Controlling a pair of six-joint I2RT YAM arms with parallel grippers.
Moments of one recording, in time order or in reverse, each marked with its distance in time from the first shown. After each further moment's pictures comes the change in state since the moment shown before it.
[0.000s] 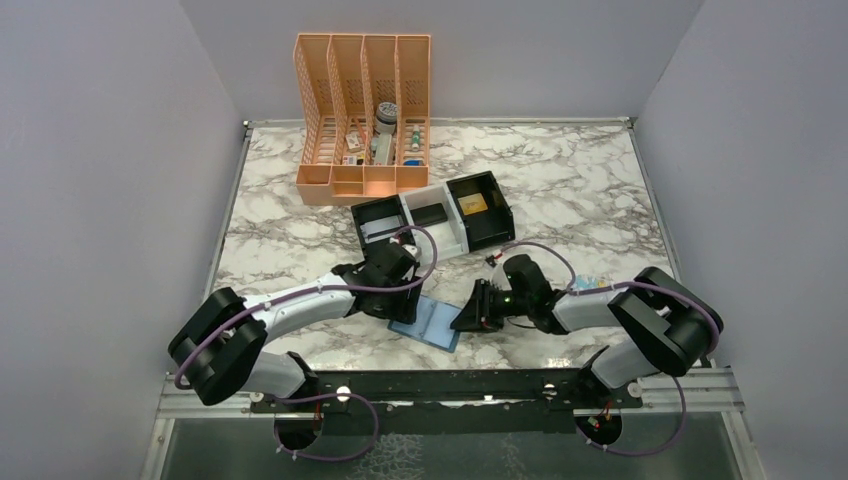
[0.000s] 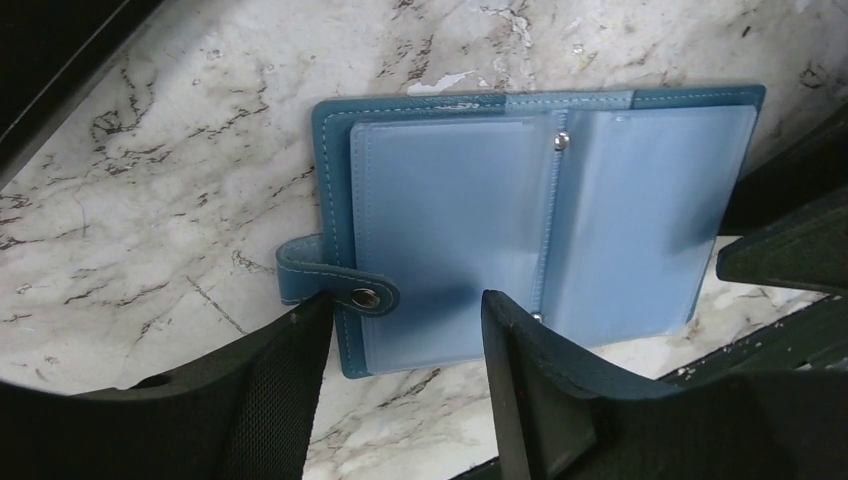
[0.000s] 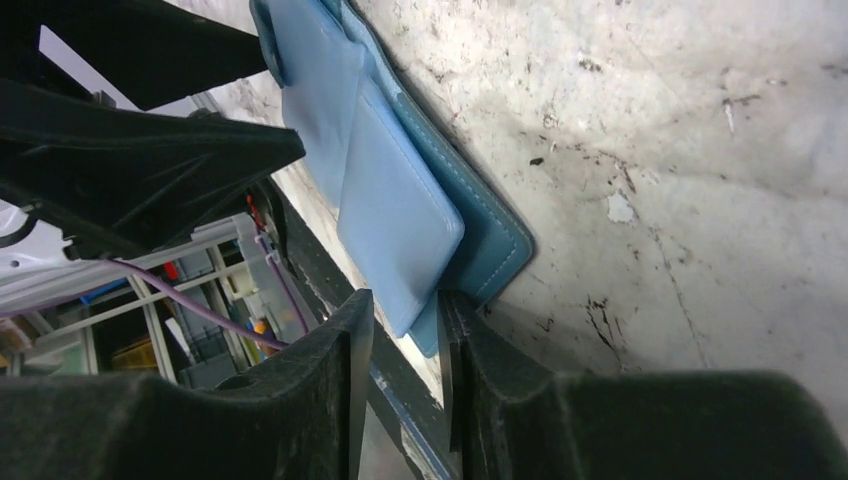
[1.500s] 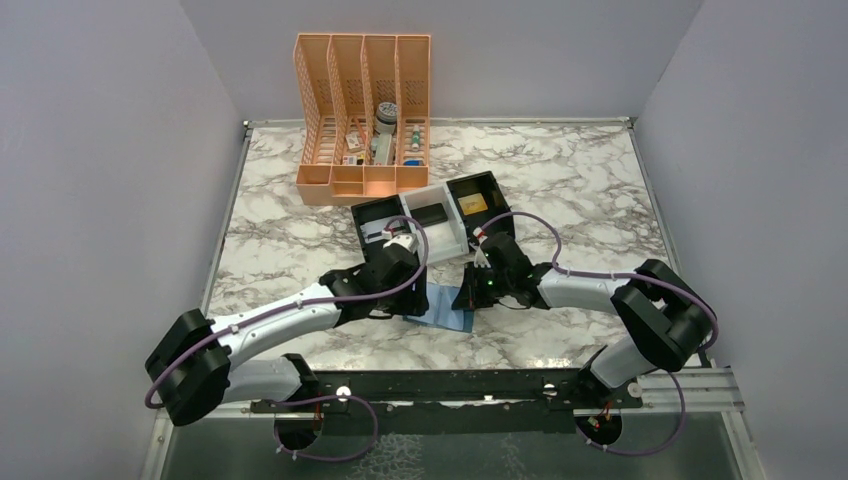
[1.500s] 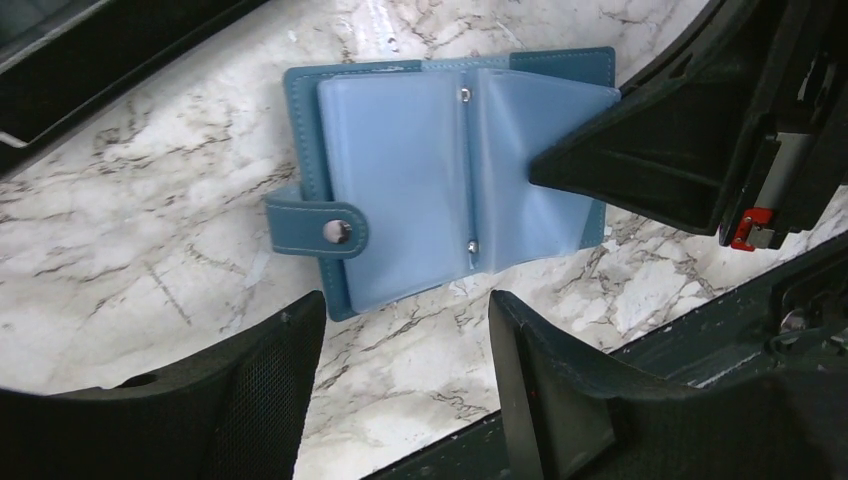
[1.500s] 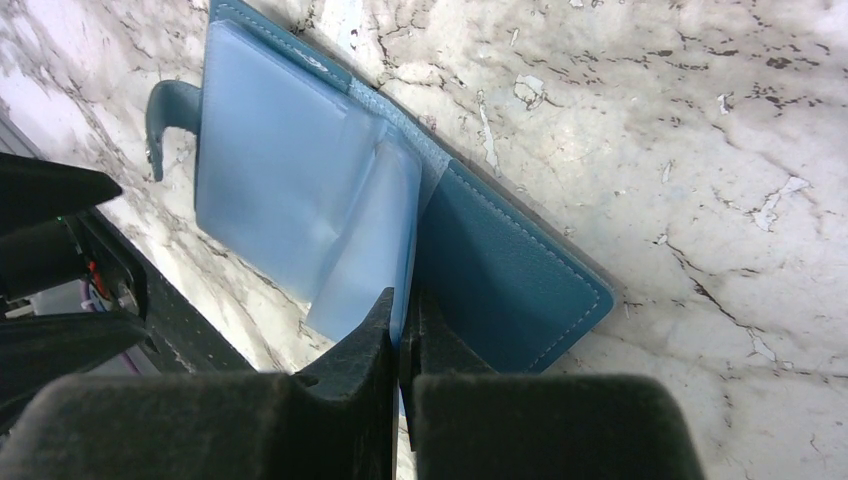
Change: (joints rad) left arm -0.090 -0.132 0.023 0.023 -0.116 -0.188; right arm 0.039 0.046 0.285 -0.390 0.253 -0.326
